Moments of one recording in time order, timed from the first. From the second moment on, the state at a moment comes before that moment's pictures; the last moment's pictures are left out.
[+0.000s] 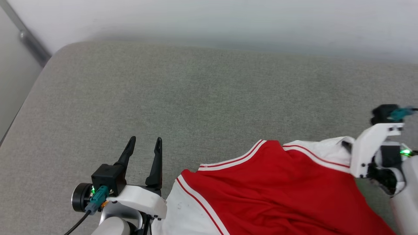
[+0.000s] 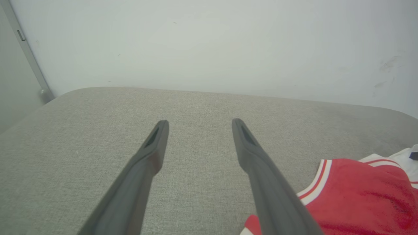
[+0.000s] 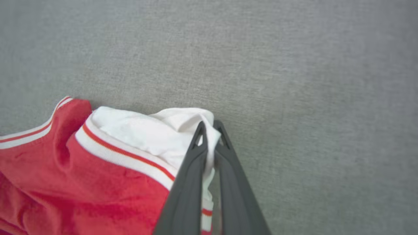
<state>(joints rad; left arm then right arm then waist) -0.20 0.38 -0.52 0.07 -0.58 0.30 -0.25 -0.49 -0.31 0.13 0.56 0.44 0.13 0.60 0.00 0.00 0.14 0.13</state>
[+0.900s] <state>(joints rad) -0.11 0.42 -0.50 0.06 -0.60 0.34 -0.23 -0.08 -0.05 -0.37 0.31 0.32 0.13 0.10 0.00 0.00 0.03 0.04</state>
